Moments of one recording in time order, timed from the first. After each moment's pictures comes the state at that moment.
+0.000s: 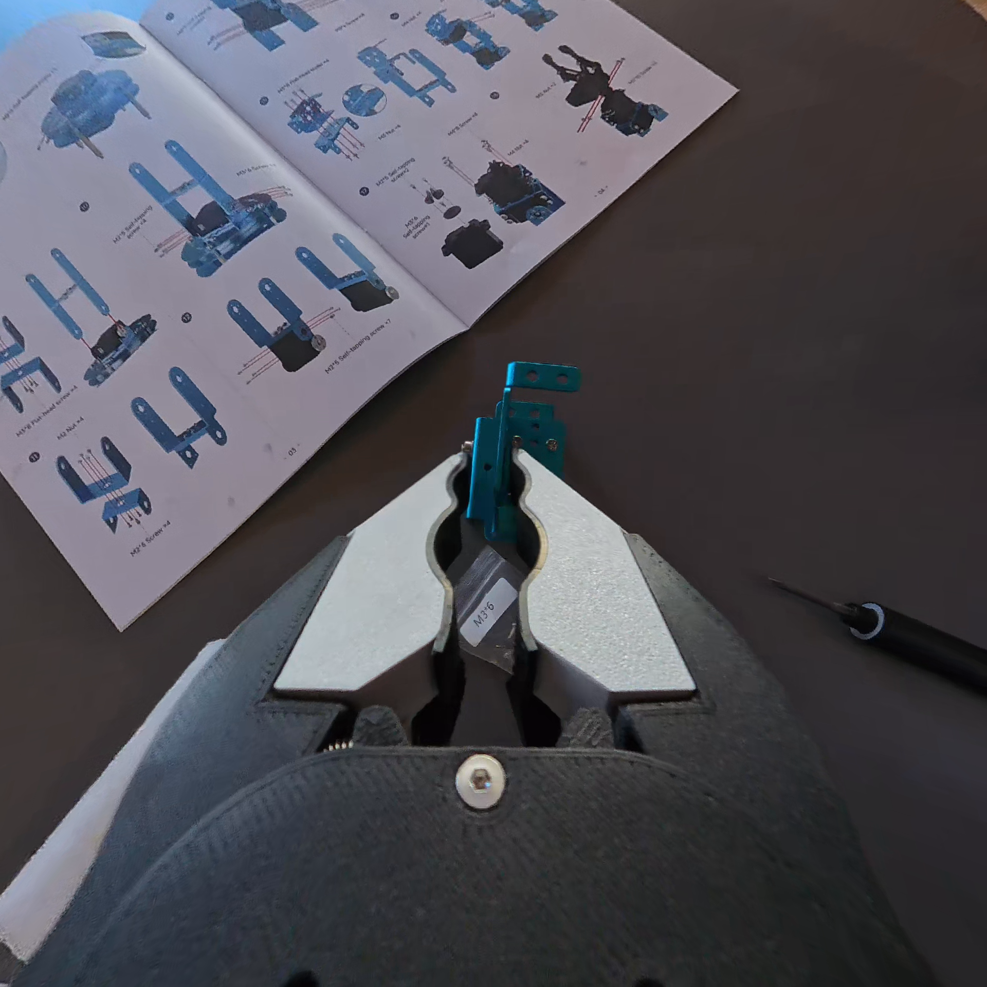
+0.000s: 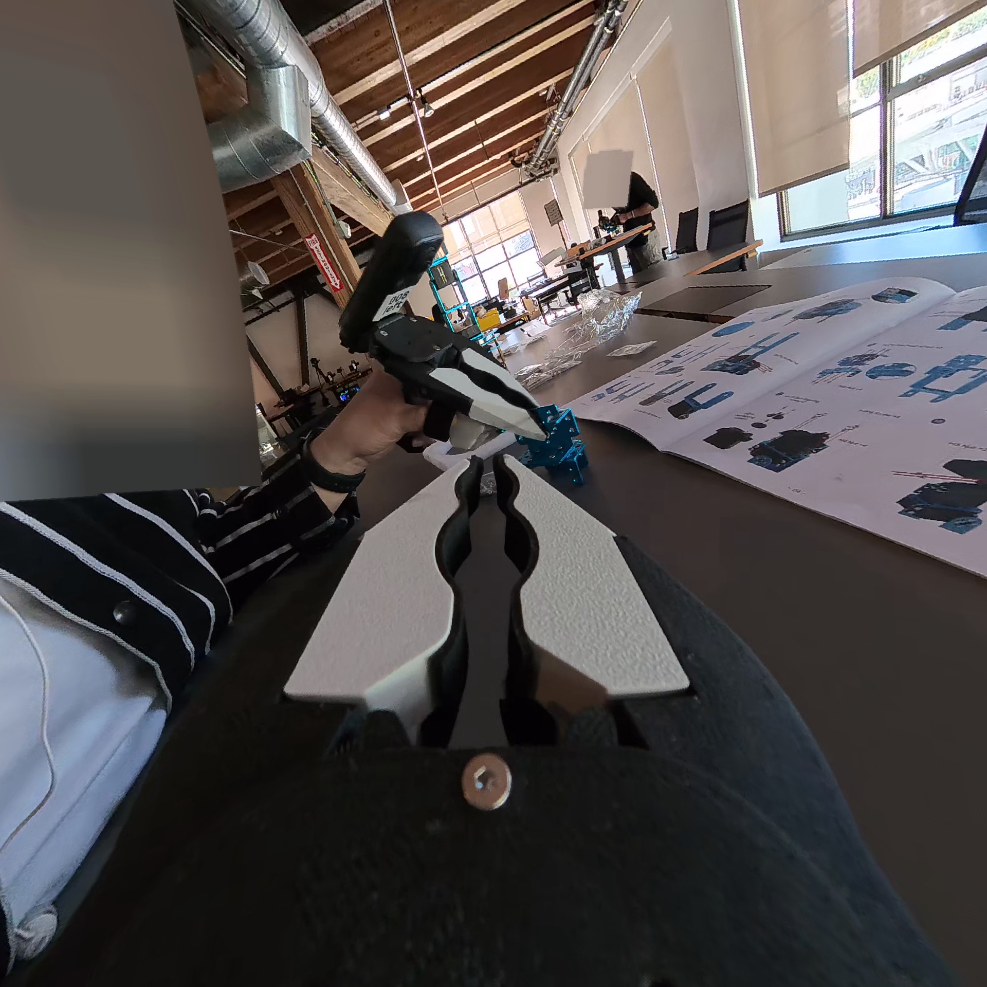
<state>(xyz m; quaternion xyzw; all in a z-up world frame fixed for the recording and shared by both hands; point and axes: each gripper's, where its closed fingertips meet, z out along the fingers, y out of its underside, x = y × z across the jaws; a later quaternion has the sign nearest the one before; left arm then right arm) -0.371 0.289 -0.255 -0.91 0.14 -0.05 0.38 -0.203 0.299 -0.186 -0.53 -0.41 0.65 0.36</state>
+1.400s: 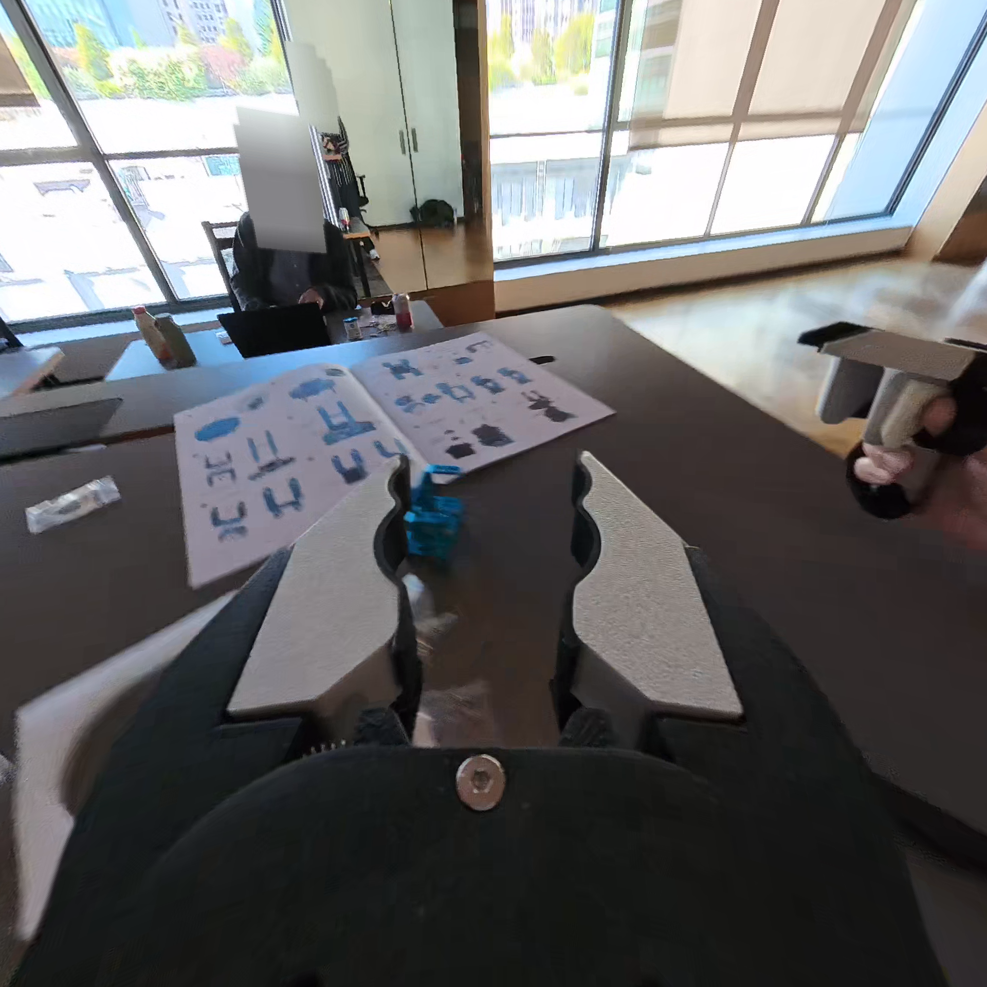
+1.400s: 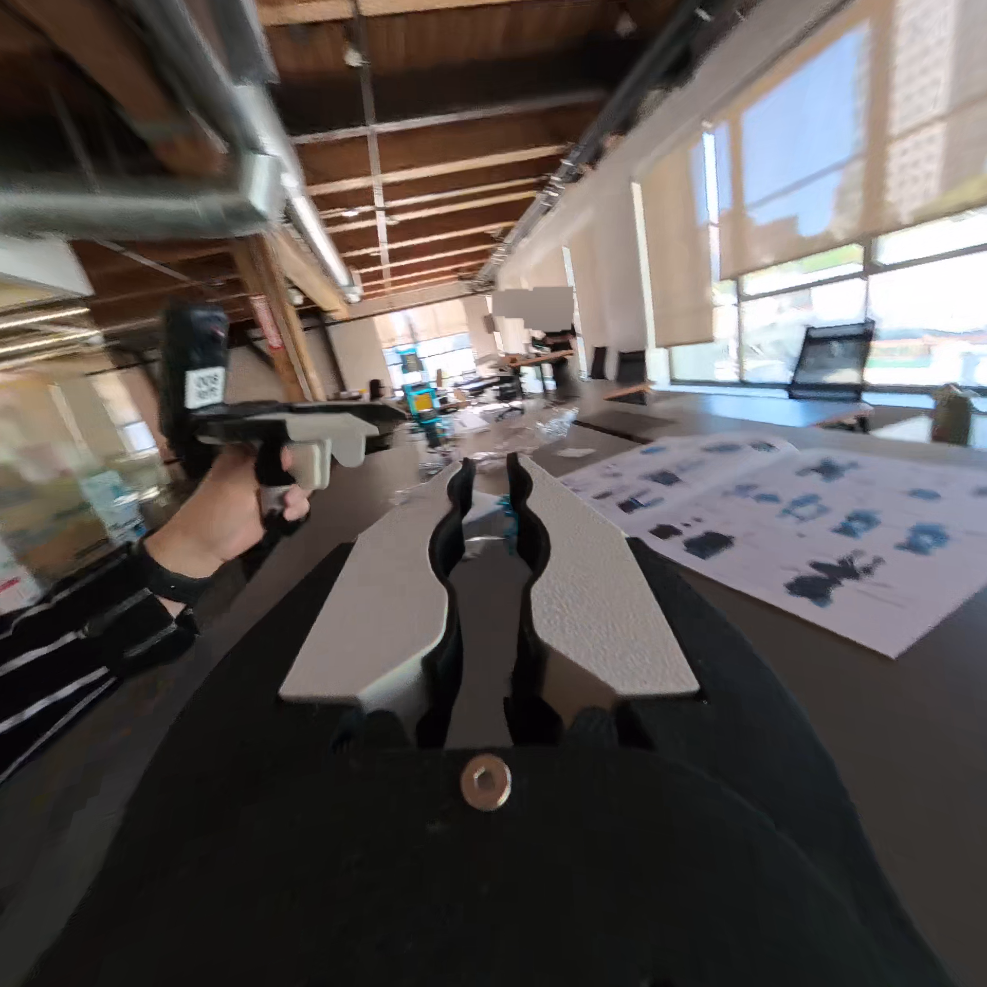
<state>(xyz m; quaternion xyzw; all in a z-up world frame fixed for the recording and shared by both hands) -0.331 0.203 -0.136 -0.76 0.04 -0.01 0.65 -0.154 0.282 -0.135 -0.48 -0.38 0.61 0.50</state>
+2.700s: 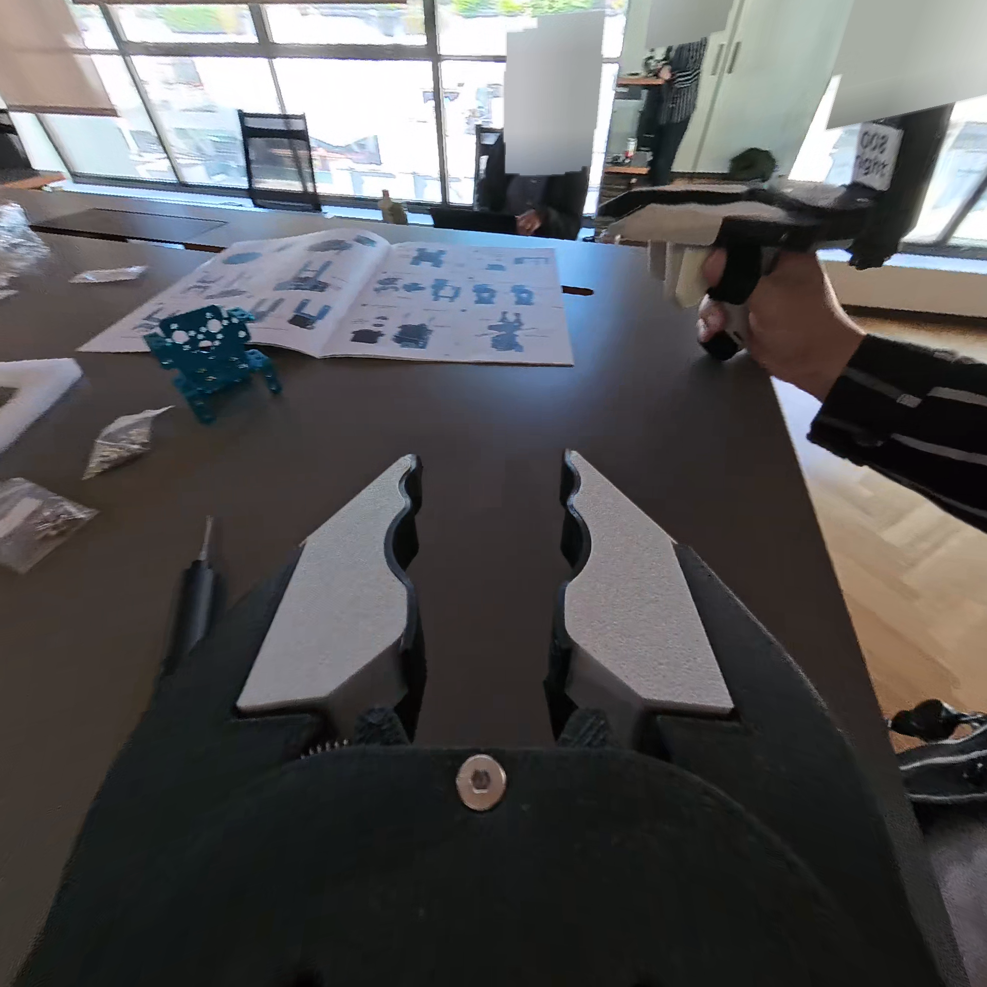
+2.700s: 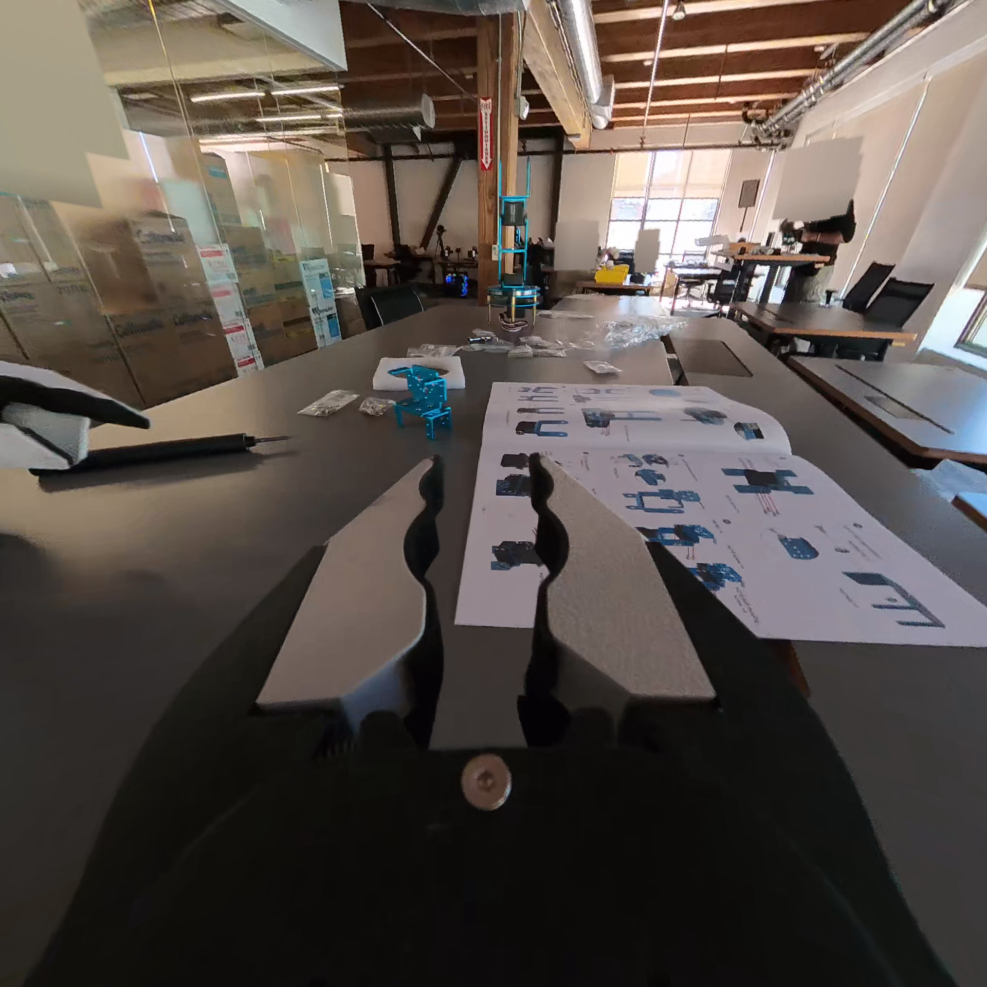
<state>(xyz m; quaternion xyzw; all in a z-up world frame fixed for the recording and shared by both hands) -0.142 0.265 -0.217 -0.76 -0.21 0.16 0.60 -0.192 0.472 -0.190 -0.35 -0.61 0.62 0.36</state>
